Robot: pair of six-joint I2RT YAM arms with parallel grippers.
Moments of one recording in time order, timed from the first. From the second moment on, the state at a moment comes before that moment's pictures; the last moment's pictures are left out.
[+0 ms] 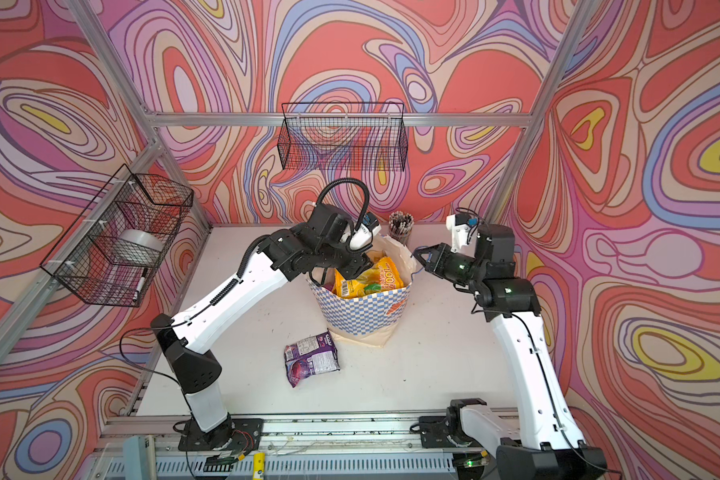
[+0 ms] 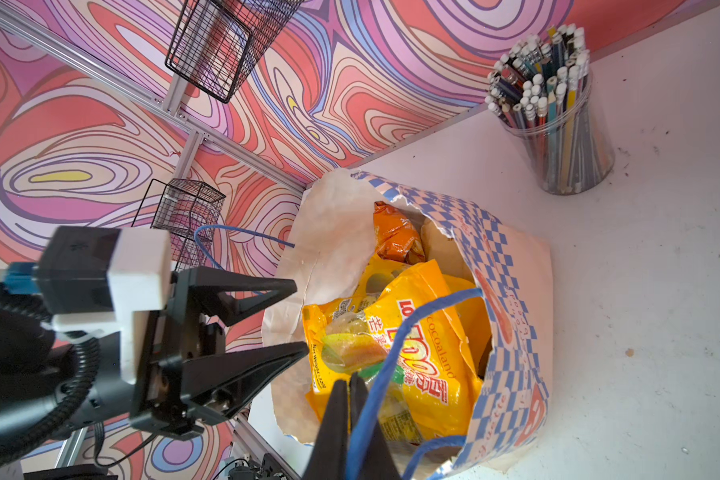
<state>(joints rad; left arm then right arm) -0.82 1.84 2.03 -0.92 0.04 0.08 0.02 1.10 1.31 -0.69 -0.66 0.57</state>
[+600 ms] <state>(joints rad) -0.83 2.11 2.09 -0.92 0.02 0.05 0.02 1.14 1.34 -0.66 -0.69 0.61</state>
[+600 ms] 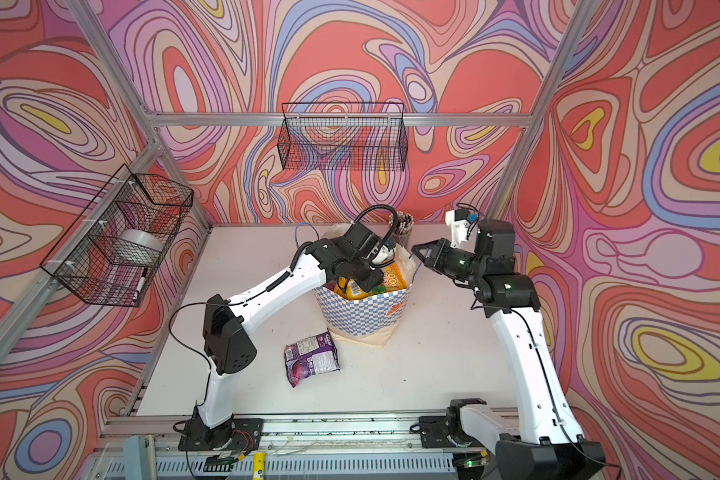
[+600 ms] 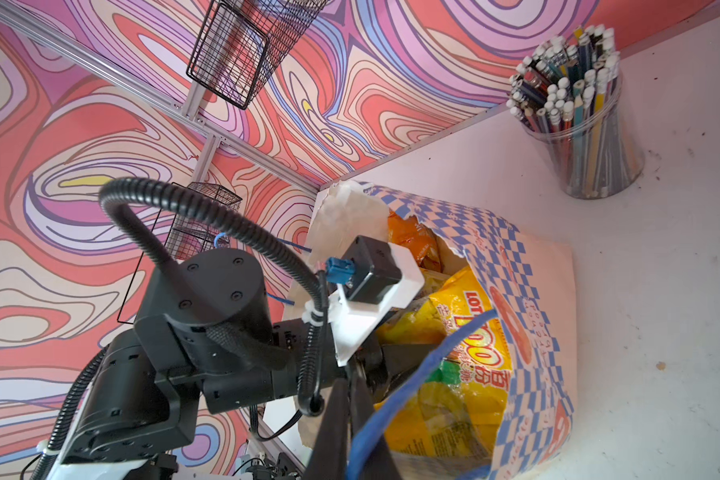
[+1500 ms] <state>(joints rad) -0.77 1.62 2.08 -0.92 0.16 -0.08 0.02 1.20 1.39 -0.62 -0.63 0.62</state>
